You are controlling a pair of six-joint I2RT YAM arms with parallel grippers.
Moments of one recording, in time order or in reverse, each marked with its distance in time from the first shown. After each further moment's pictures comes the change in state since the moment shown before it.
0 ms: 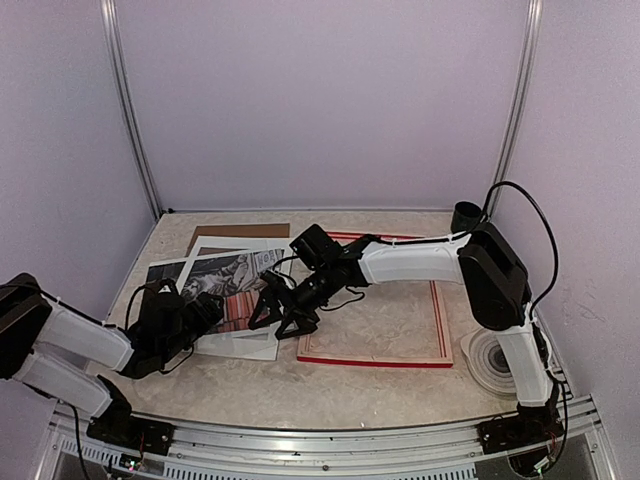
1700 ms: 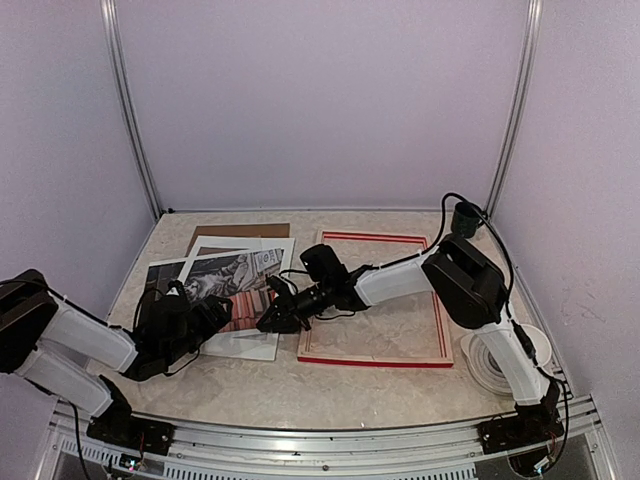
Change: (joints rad) left arm -0.053 0.047 0.005 0.053 0.027 -0.037; right arm -0.051 0.180 -0.095 0.591 -0.104 0.326
